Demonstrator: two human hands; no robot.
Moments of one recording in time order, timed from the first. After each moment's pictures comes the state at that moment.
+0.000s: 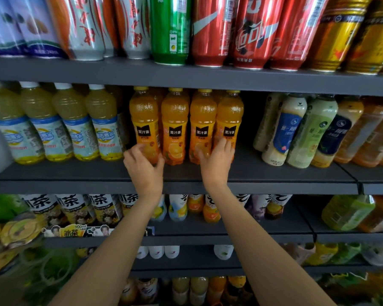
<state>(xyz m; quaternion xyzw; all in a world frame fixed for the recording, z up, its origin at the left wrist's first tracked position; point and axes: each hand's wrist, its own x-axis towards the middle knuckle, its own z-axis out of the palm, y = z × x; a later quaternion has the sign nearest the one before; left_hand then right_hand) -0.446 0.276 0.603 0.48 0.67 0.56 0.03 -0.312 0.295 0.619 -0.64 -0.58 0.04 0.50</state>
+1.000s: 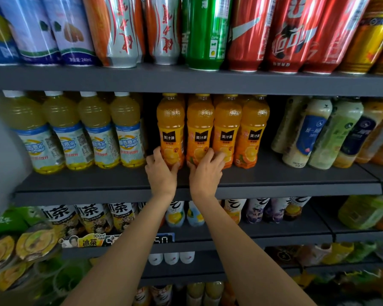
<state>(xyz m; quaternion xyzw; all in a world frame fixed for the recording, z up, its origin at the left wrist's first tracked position) -0.486 0.301 0.599 0.53 0.69 0.47 0.14 -0.401 0.300 0.597 -0.73 -0.57 0.03 0.39</state>
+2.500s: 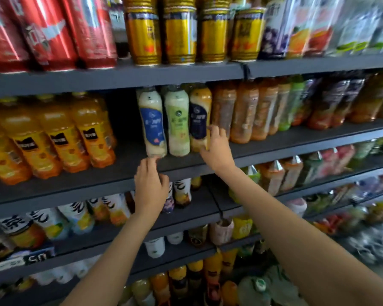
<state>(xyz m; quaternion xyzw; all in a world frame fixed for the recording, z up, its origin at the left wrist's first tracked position) -0.155 0.230 0.594 0.71 0.56 0.43 0.07 0.015 0.256 0.648 -0.68 -0.63 0.09 0.37</state>
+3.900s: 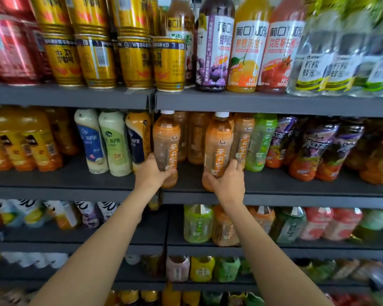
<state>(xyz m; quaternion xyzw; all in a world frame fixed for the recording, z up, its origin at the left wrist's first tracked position) 0.063 0.296 0.647 0.59 0.71 0.37 0.15 0.245 0.283 0.633 -0.70 -0.59 0.11 0.39</state>
